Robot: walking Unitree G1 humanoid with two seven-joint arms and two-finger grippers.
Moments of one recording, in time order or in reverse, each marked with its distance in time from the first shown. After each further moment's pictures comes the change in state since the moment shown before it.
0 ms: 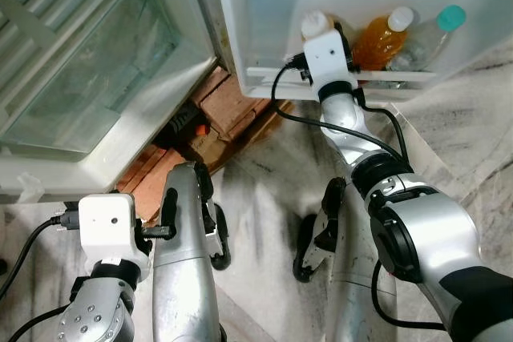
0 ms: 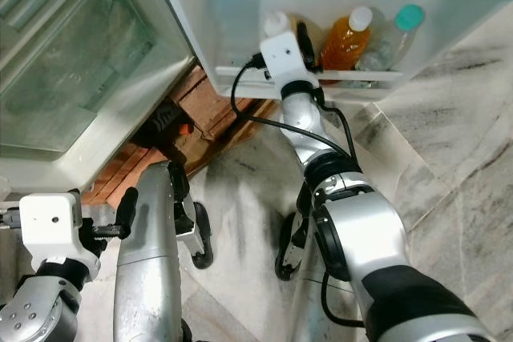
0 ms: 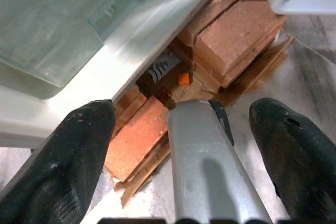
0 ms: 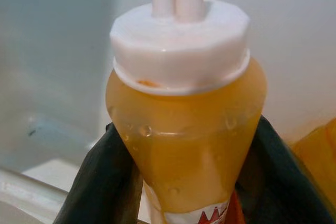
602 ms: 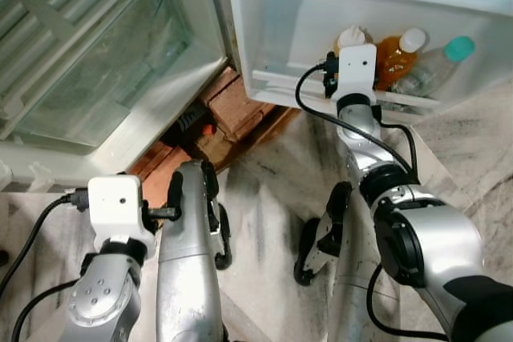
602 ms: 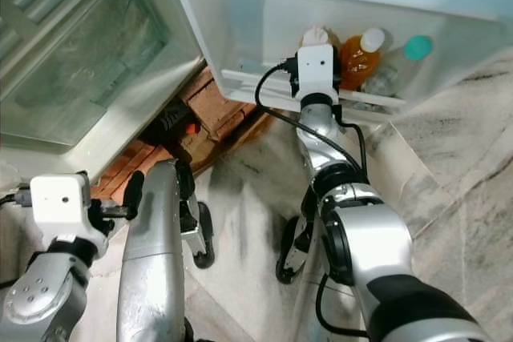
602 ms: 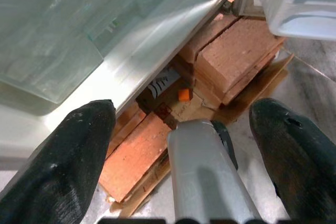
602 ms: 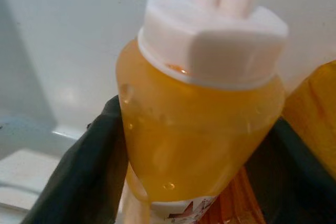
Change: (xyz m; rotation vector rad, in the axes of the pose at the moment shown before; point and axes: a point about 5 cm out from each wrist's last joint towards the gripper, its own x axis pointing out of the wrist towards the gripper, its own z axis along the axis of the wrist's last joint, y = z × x) left arm 0.026 -0.004 0.005 0.008 -0.049 -0.026; right arm -0.004 -0.020 -0.018 0.115 0.102 -0.121
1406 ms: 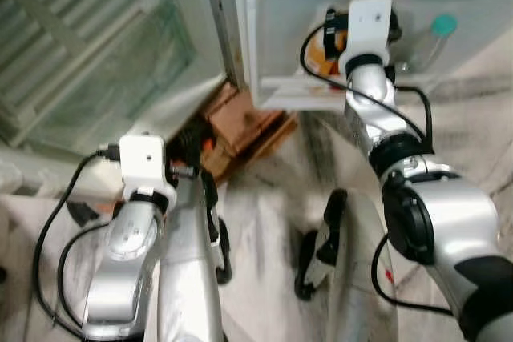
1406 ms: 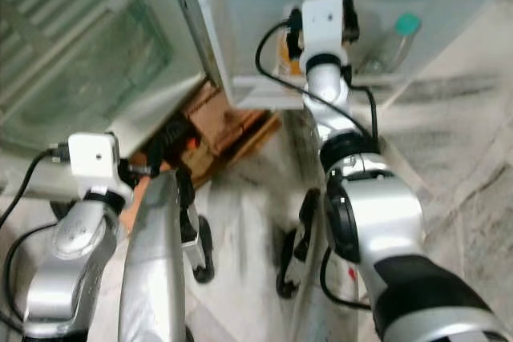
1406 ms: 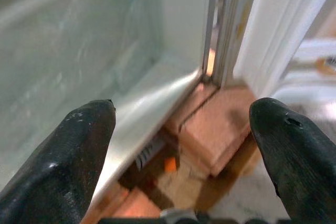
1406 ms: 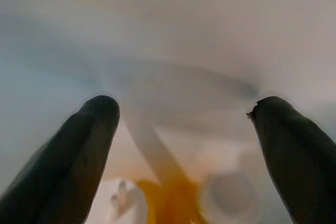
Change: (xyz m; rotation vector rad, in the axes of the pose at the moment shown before) left arm 0.069 -0.012 0.008 0.005 -0.143 -0.068; right arm 0.022 -0.005 0.051 -0.016 -0.141 0.067
